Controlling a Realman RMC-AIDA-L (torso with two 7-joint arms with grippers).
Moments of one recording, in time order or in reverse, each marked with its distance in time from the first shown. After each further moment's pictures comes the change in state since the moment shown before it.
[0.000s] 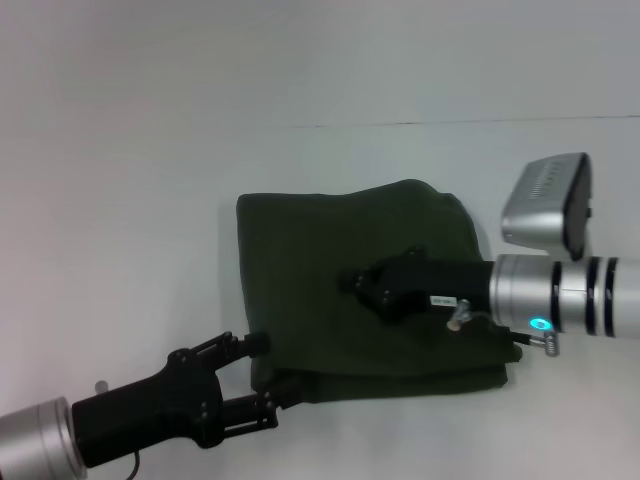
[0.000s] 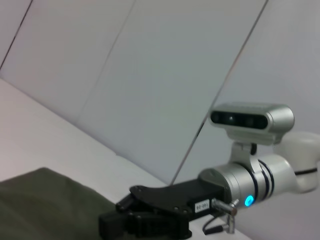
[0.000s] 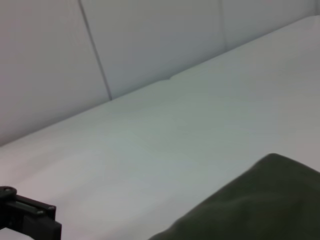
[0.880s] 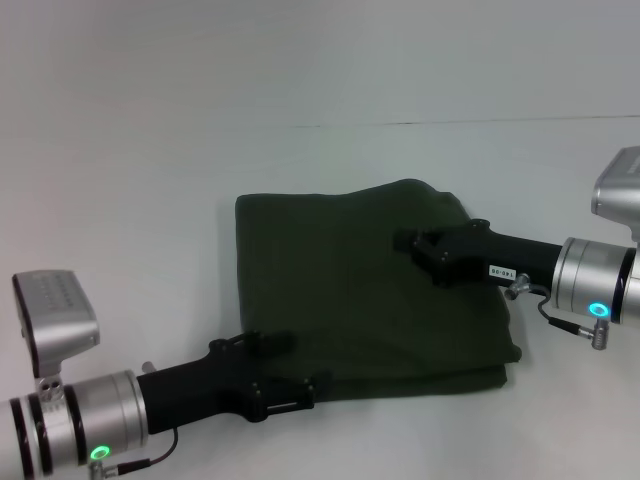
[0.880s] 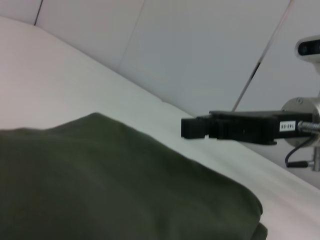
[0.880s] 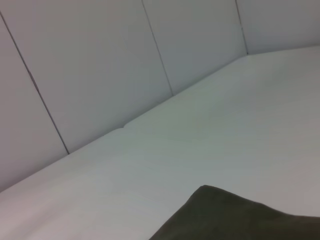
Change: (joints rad) left arm -0.109 -0.004 0.088 -0.109 -0.012 -0.341 0.017; right arm -0.083 -0.025 0.194 -0.023 -0.004 -0.070 0.022
